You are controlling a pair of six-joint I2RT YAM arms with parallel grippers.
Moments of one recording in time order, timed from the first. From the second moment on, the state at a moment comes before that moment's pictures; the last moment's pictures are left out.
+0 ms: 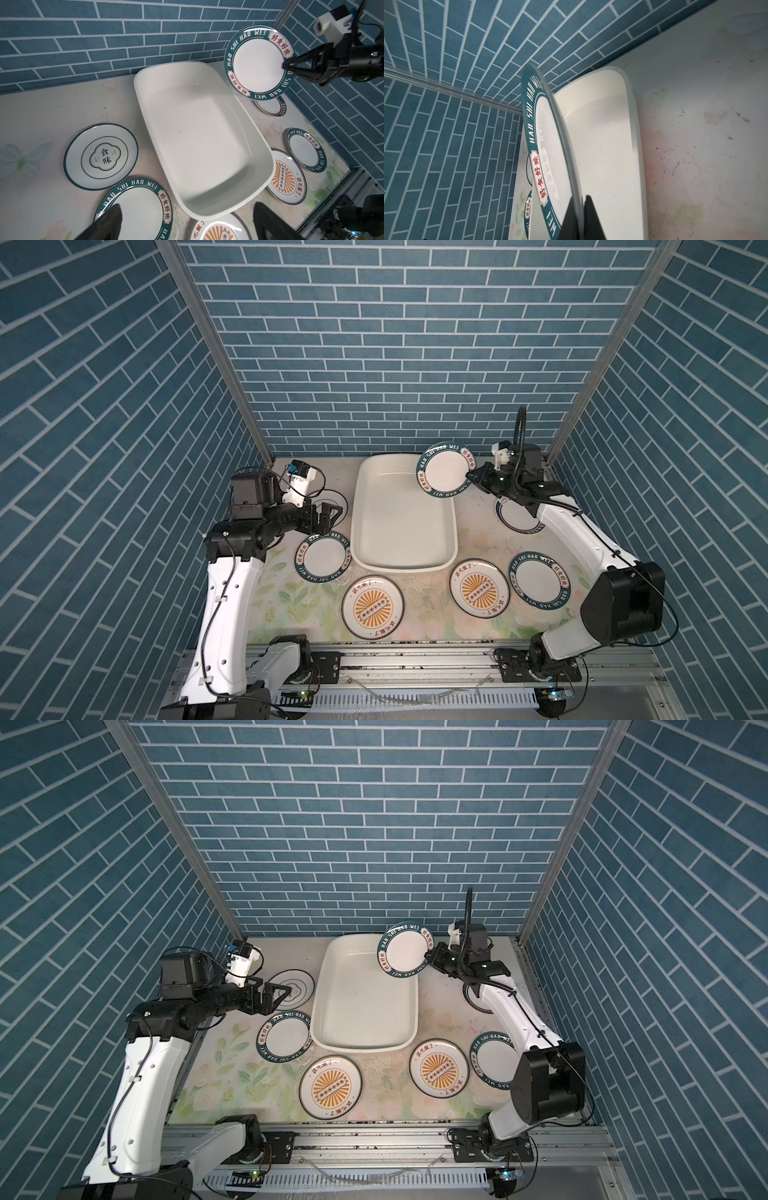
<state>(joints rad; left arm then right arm) 0.05 1.05 1.30 -0.94 0.57 0.13 0.30 1.56 1.33 -0.35 -0.40 0.68</state>
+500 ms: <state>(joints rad) 0.05 1.01 1.30 -0.93 0.63 0.10 0.47 1.95 1.48 -0.14 -0.34 0.82</state>
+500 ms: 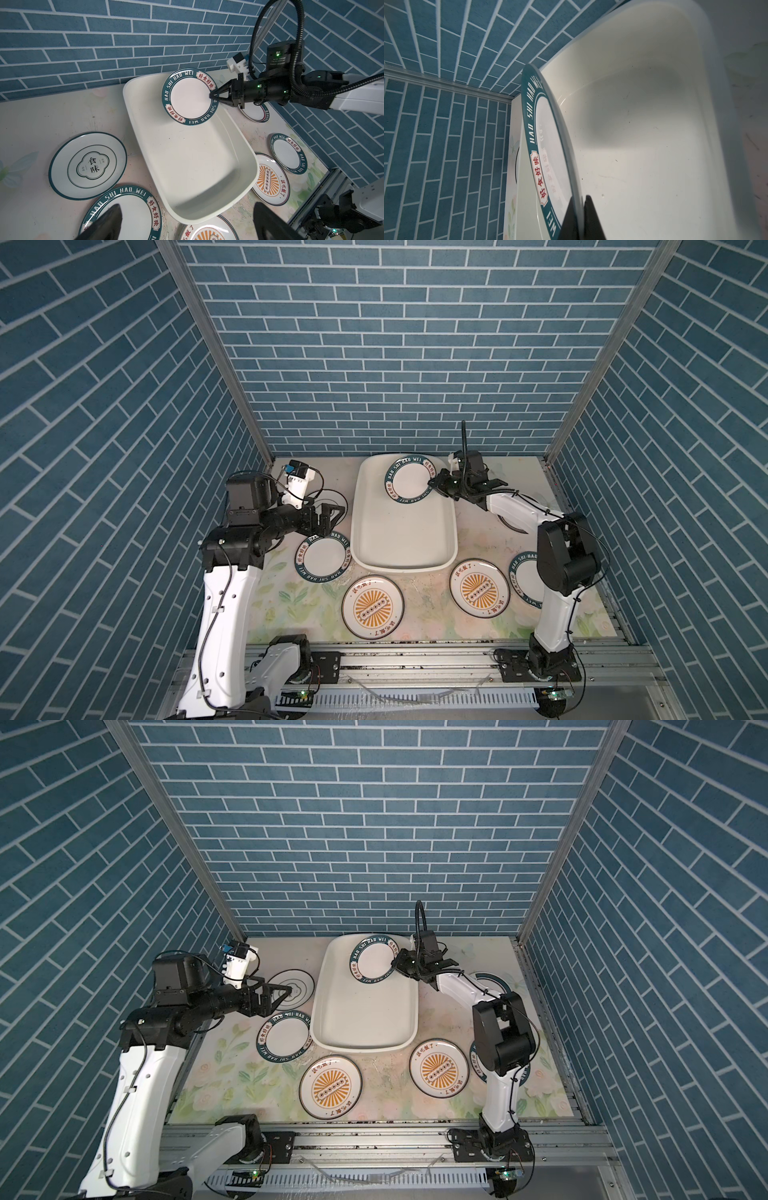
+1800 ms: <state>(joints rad) 0.05 1.00 1.26 -0.89 0.76 0.08 0.54 2.25 1.61 -0.02 -0.36 0.98</state>
